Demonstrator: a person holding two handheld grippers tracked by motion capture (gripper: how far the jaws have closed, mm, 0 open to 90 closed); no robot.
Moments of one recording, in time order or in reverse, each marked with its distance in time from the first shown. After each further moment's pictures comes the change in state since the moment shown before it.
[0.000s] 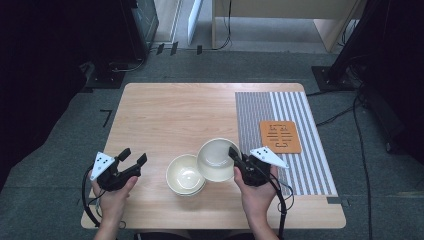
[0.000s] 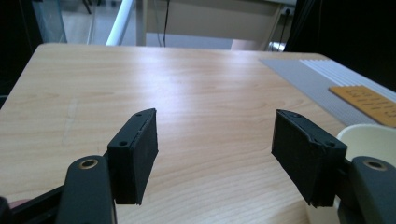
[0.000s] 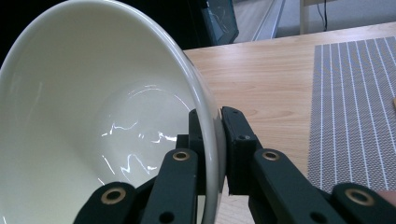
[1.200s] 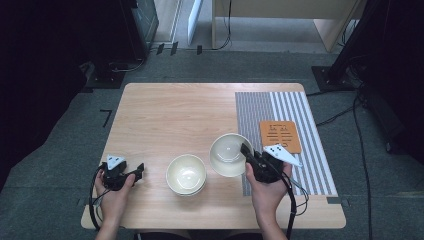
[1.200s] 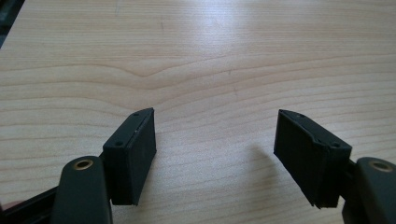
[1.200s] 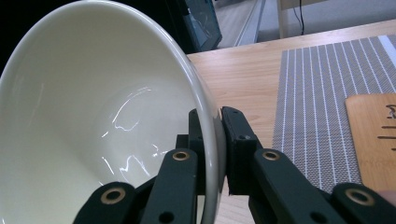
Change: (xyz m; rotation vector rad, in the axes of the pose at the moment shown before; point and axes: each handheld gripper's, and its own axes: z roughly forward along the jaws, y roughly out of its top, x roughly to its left) left arm 0.028 -0.042 0.034 0.345 0.241 -0.015; right arm -0.026 0.009 -0.010 -0.022 -0.058 0.035
